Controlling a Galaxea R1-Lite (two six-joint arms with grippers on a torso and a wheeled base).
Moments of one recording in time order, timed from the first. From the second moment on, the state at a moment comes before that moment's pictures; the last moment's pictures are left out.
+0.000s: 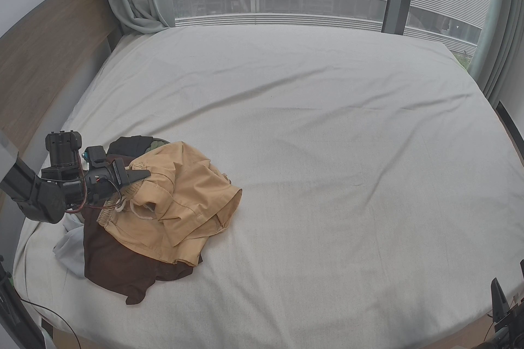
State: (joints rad) left arm 0.08 1.97 -0.81 -0.69 -0.66 -0.45; right arm 0.00 0.02 -0.02 0.00 -0.01 0.01
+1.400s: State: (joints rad) left arm -0.15 1.80 -0.69 -1.10 -0.44 -1.31; right arm 0.00 0.02 -0.02 0.00 -0.01 0.01
